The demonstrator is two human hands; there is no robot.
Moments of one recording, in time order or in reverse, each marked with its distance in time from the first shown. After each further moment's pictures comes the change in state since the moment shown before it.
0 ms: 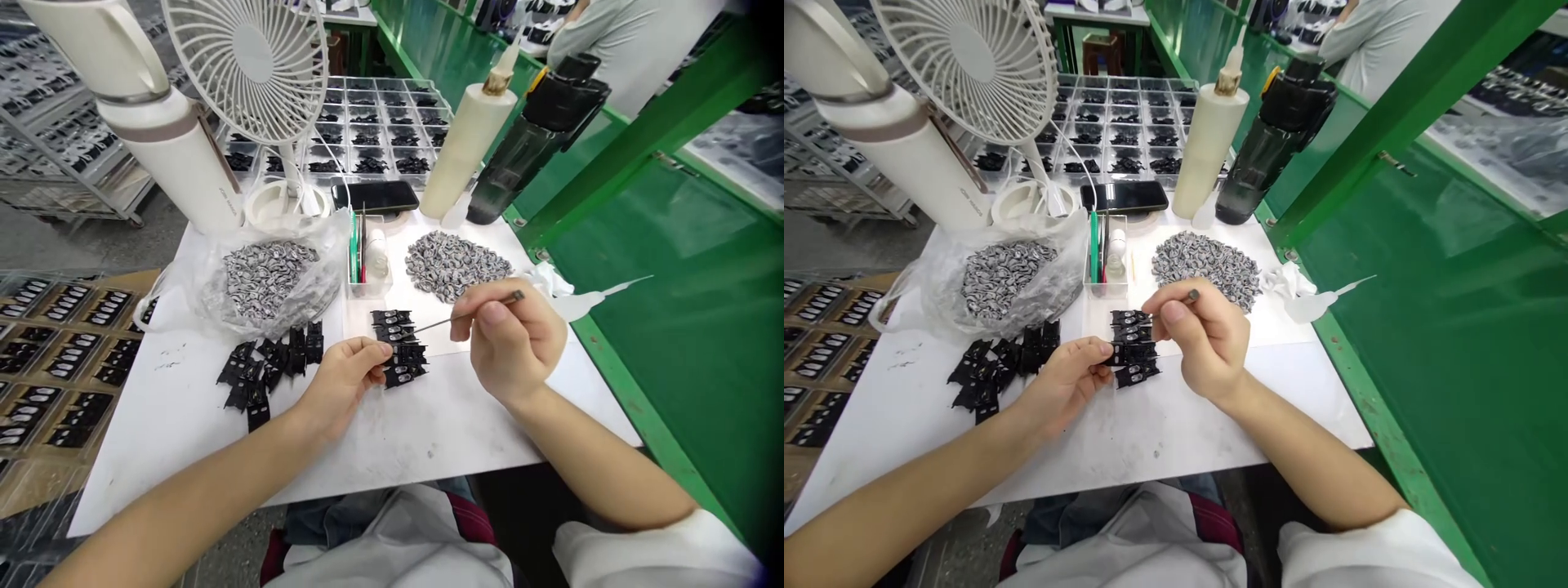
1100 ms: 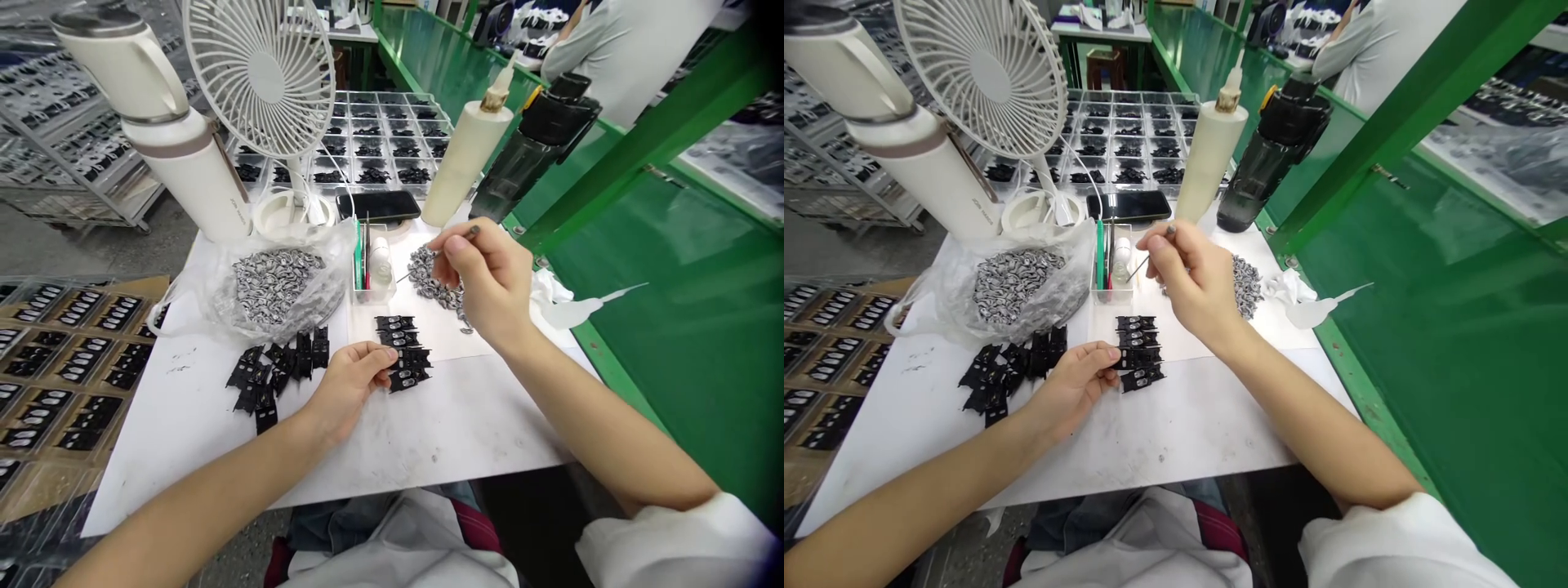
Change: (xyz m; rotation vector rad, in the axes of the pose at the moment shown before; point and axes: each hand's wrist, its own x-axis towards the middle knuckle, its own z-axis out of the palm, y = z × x) left_hand 0.000 0.002 0.002 -0.036 0.044 -0.010; right_hand 0.052 0.008 0.007 -0.274 -0.090 0.054
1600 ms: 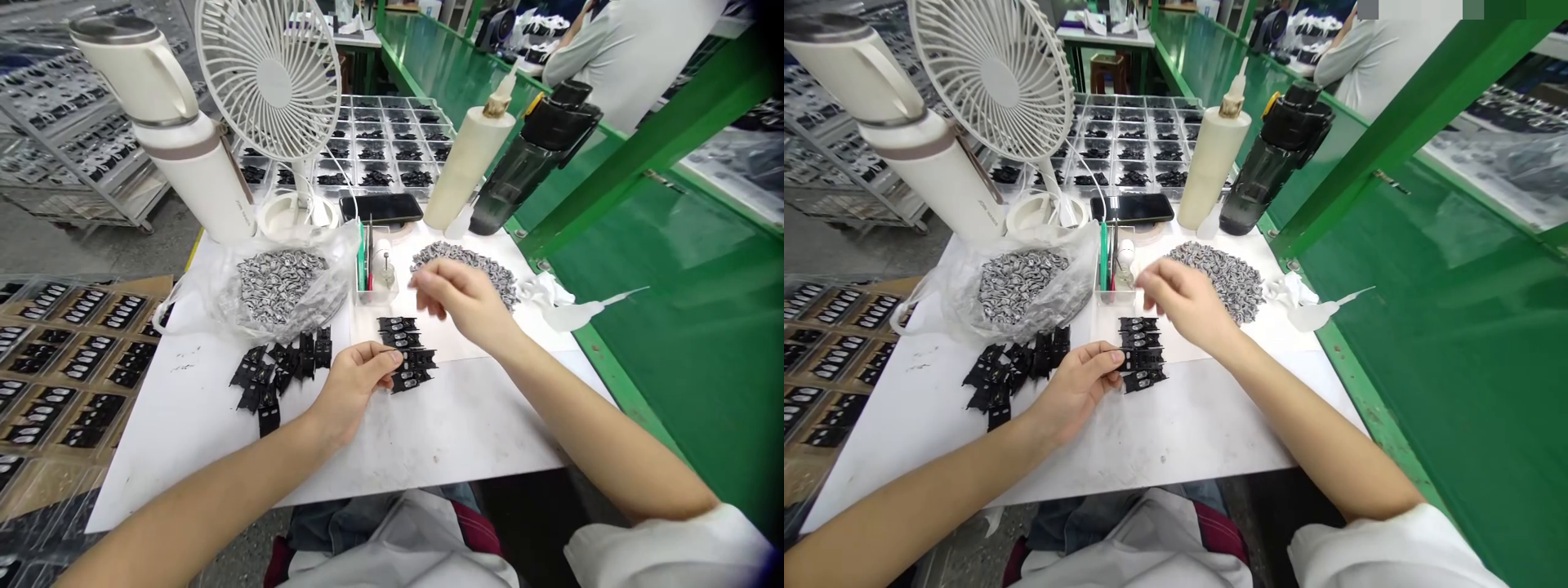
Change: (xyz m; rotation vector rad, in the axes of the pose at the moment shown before) left_hand -0.002 -0.002 0.001 0.030 -0.018 0.064; right_hand -0.010 0.015 -0.002 0.005 -0.393 0.374
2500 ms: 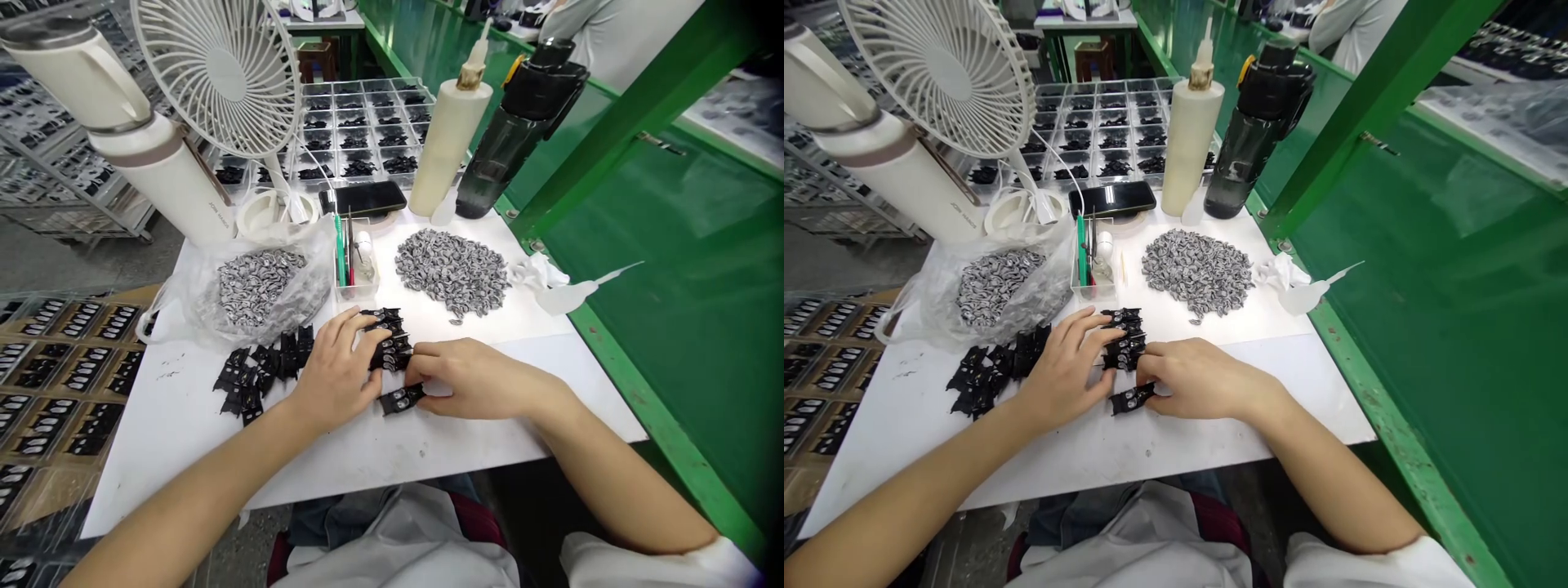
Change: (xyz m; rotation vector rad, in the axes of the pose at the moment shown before) left_hand 0.009 0.002 -0.015 1.704 -0.094 0.898; right_hand -0.064 0.015 -0.014 -0.649 -0.625 -0.172
